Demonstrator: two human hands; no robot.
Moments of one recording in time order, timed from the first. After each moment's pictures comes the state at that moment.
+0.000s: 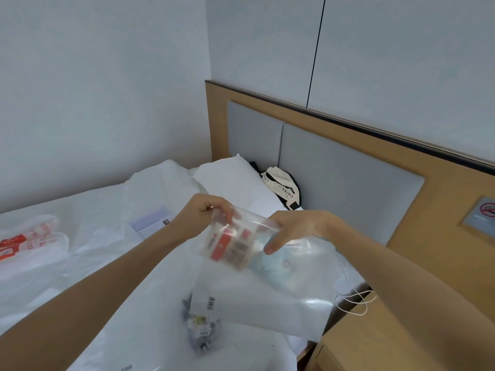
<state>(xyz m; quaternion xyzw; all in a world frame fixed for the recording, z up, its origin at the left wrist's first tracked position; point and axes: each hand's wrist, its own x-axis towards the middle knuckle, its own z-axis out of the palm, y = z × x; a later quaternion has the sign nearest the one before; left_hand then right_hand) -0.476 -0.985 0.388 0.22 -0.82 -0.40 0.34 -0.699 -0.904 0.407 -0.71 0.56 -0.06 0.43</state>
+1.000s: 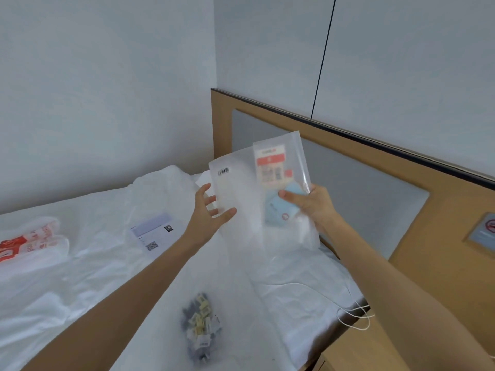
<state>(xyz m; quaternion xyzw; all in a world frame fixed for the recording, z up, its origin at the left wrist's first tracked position) -0.487 -0.998 0.367 0.40 -0.64 -0.50 0.43 -0.711 -0.930 0.410 -0.39 0.59 -0.60 0.37</state>
